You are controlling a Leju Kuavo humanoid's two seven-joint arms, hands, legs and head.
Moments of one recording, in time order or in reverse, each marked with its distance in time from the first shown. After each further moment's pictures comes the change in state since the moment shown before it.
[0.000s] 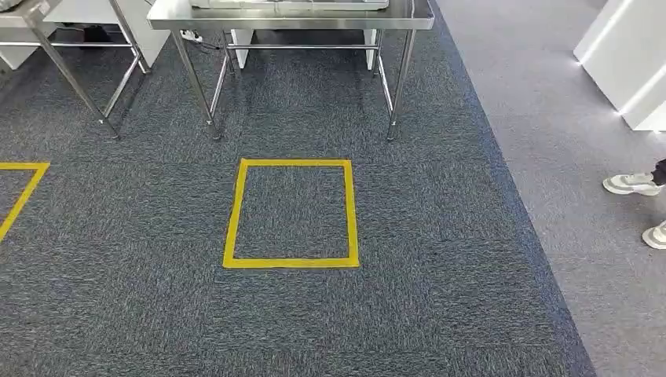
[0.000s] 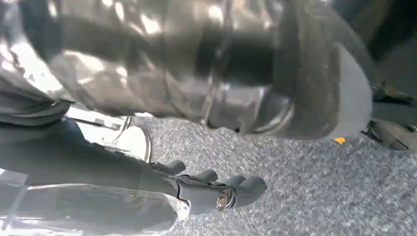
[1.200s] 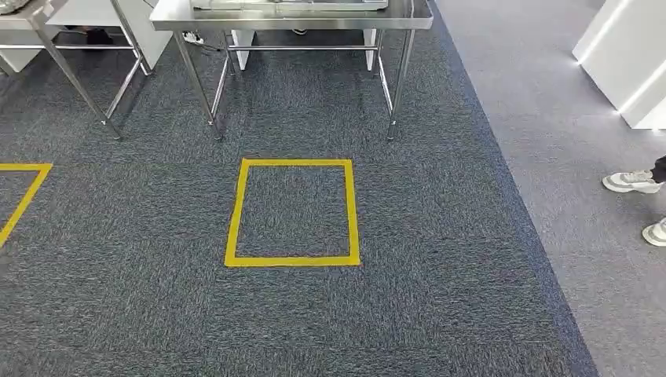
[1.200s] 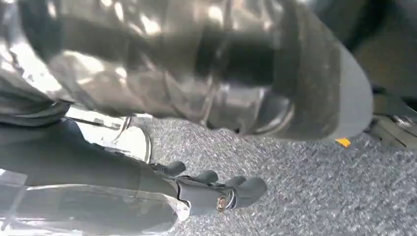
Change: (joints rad) left arm 0.001 -0.003 0.000 0.000 0.017 0.002 0.006; right arm -0.003 -0.013 0.006 0.000 -0.003 -0.005 0.000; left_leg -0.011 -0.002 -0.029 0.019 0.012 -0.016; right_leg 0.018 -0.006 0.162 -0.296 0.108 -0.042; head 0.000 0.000
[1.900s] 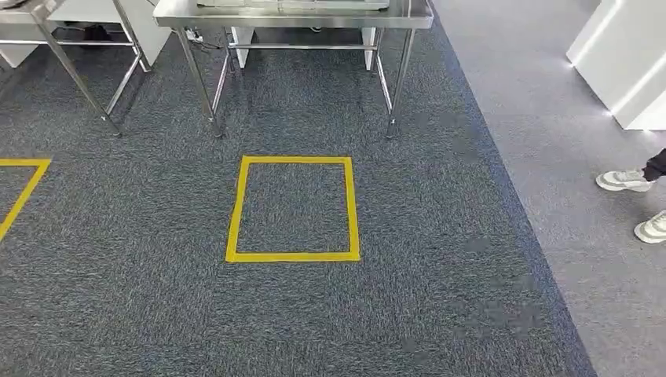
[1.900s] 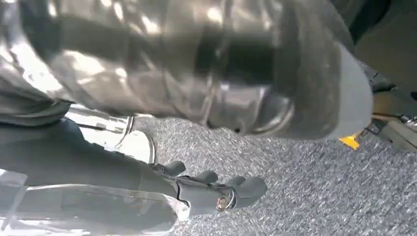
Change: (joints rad) left arm -0.002 0.006 0.000 0.000 0.009 -0.002 0.000; right arm 0.000 0.000 0.012 0.000 -0.011 -0.006 0.000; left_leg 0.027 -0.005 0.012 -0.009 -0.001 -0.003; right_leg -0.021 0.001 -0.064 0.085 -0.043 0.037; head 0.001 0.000
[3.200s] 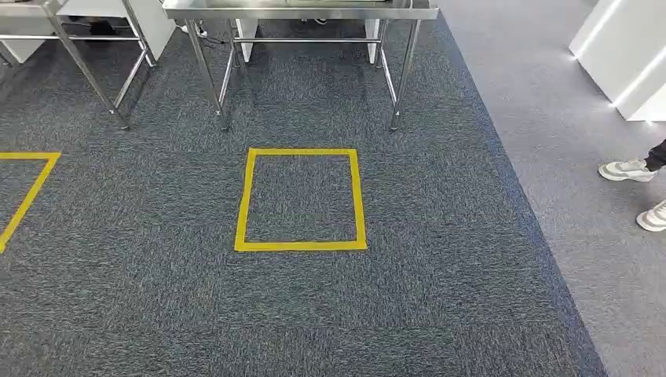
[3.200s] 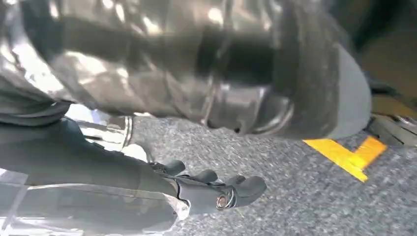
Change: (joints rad) left arm -0.003 -0.007 0.001 -0.001 0.036 0.000 -0.079; right arm 0.002 -0.002 0.003 0.000 -0.019 0.000 -0.008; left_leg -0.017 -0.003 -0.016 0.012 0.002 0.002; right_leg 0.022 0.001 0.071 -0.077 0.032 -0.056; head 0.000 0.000
